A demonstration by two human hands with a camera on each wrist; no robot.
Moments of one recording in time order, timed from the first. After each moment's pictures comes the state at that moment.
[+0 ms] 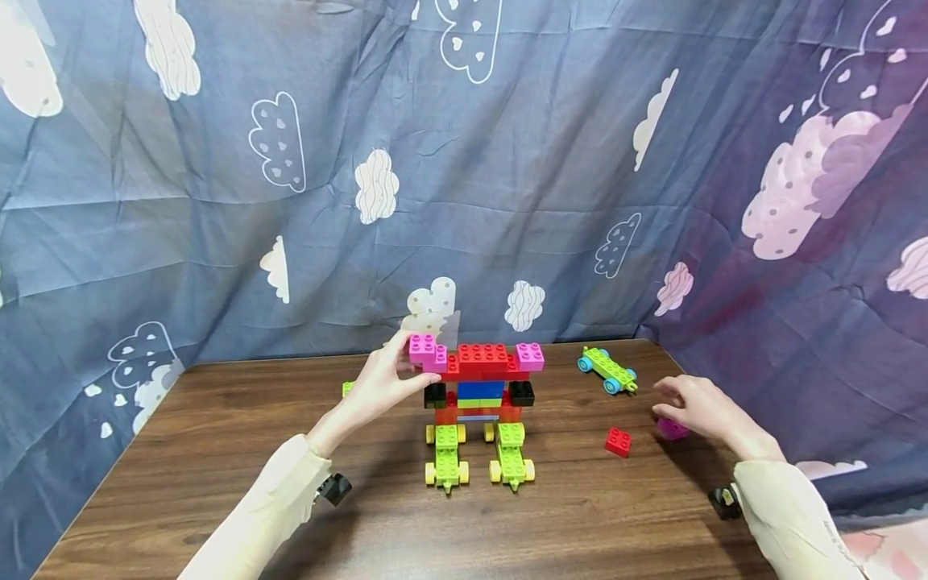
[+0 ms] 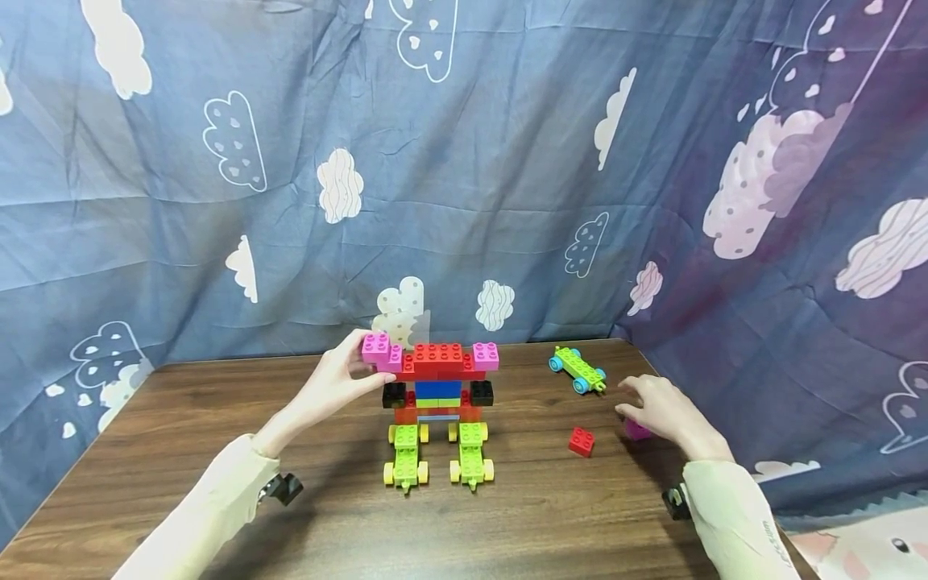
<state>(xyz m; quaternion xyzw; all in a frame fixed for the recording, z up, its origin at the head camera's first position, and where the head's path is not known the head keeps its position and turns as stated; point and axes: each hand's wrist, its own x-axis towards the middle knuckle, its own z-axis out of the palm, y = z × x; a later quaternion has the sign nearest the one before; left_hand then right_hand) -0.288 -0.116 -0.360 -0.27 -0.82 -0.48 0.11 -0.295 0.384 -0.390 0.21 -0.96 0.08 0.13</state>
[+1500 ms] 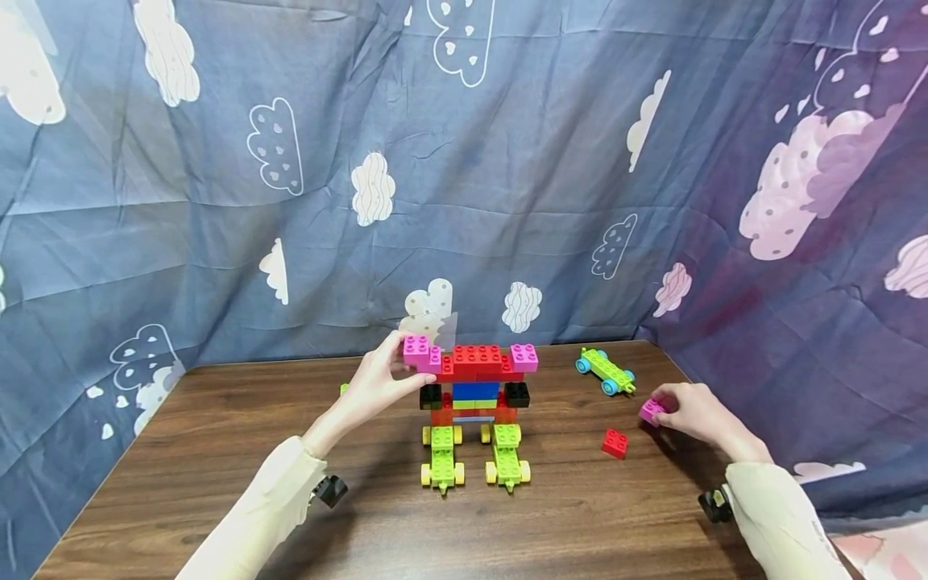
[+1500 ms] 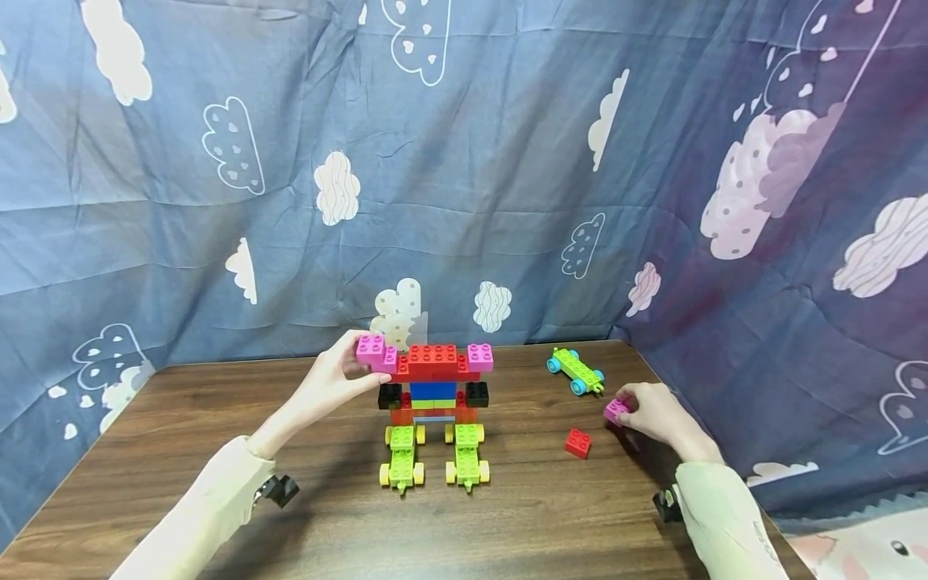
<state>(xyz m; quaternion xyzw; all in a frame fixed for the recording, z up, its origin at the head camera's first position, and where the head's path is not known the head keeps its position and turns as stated) -0.287 -0.115 -0.359 -0.26 -0.83 -0.48 0.12 -0.303 0.391 -0.405 0.16 -0.98 0.13 0.07</state>
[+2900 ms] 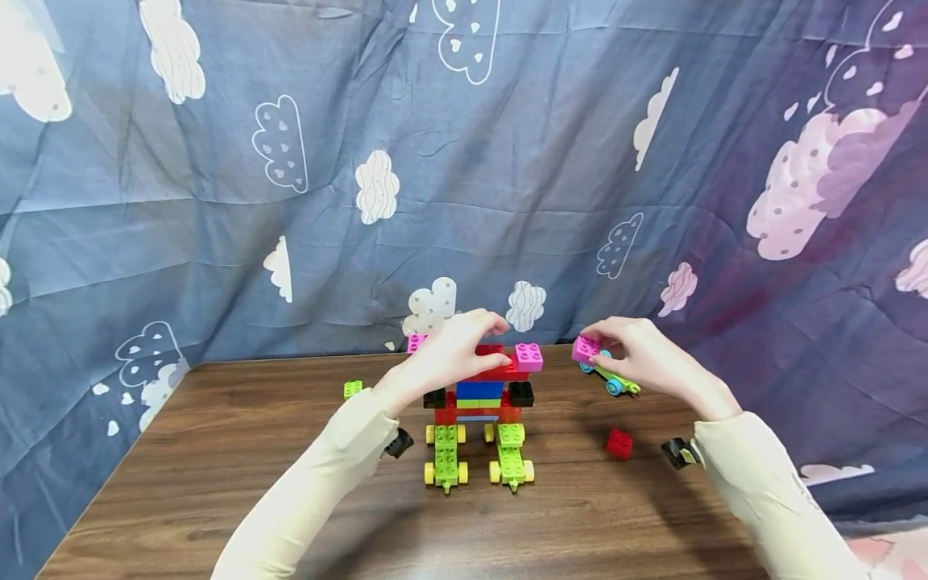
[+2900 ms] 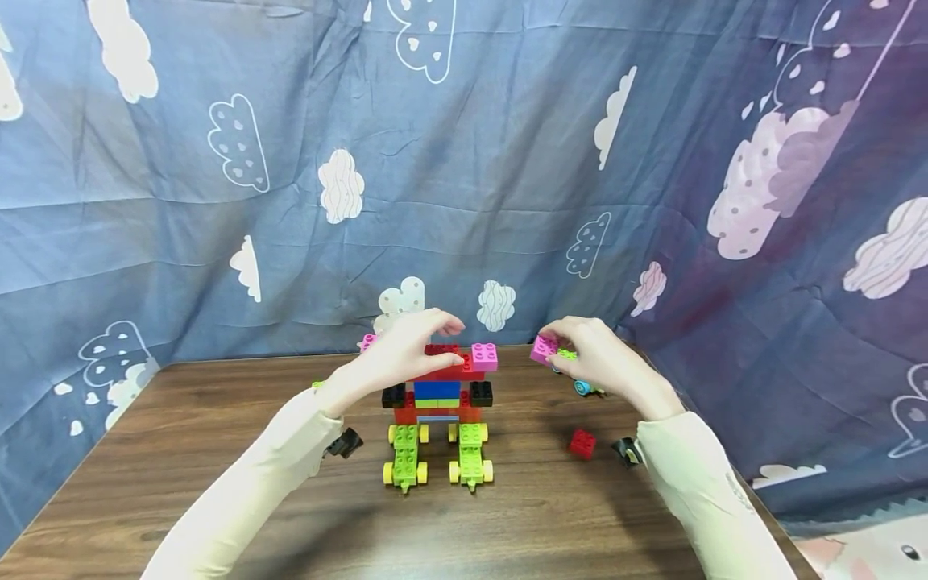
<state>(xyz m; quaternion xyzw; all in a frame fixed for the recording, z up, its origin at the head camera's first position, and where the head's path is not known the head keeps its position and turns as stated) -0.295 -0.030 -0.291 -0.37 -0.89 -0.23 0.12 -0.300 0.278 -0.297 0.36 -0.90 0.13 0.21</state>
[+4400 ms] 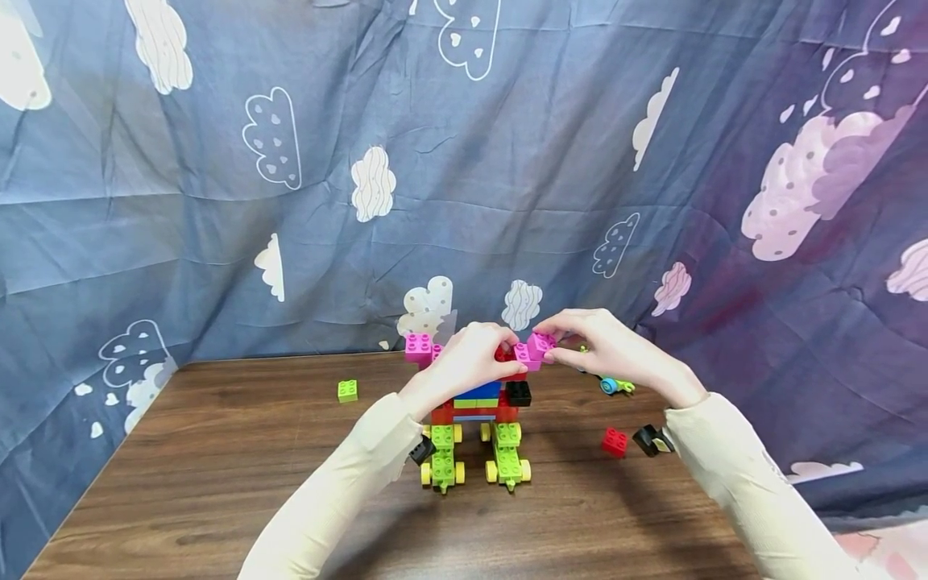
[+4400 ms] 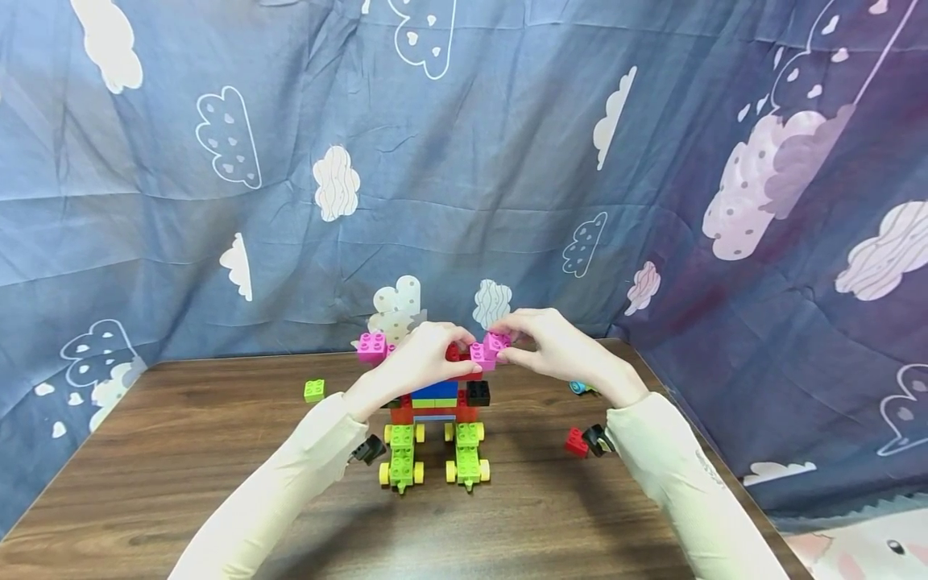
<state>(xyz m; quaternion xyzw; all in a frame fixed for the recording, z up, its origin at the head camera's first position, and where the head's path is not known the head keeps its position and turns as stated) -0.299 -0.004 -0.304 -0.33 -0.91 -0.22 0.09 -0.294 0.226 -0.273 0.41 -0.89 0.17 0.13</state>
